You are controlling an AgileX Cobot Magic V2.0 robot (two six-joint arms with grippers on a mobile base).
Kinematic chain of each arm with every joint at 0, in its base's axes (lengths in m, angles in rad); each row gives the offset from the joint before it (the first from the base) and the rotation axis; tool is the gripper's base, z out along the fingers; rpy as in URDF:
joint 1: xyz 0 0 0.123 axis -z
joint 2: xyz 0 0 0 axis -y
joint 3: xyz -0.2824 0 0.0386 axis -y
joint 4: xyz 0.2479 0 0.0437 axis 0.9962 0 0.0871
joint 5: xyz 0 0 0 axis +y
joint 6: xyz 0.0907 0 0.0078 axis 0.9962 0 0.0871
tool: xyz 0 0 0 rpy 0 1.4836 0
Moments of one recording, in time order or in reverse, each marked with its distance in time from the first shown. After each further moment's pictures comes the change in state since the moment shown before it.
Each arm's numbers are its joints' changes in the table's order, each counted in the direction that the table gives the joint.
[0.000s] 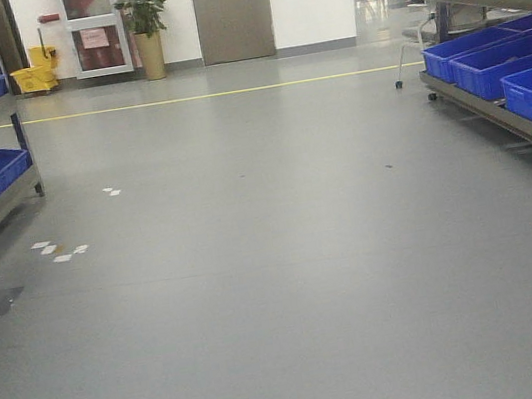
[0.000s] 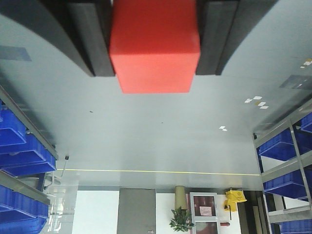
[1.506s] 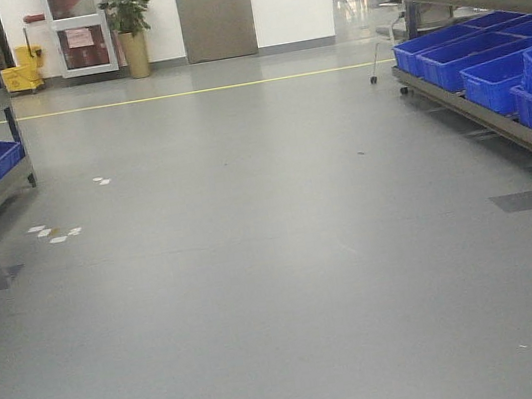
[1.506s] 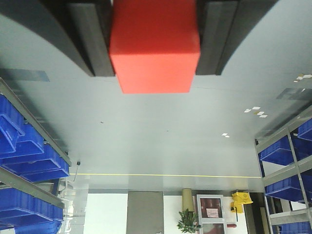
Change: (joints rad) left arm 0.000 0.000 0.000 0.000 -0.001 0.000; right arm 0.000 0.000 0.000 0.000 0.000 0.000
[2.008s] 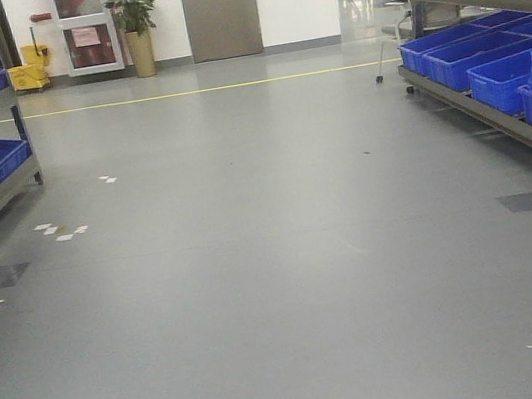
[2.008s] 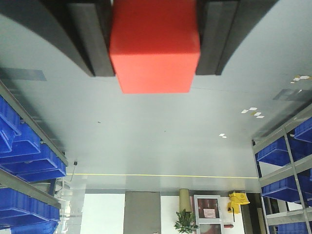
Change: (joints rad) left arm 0.000 0.000 0.000 0.000 0.000 0.000; right arm 0.000 0.000 0.000 0.000 0.000 0.000
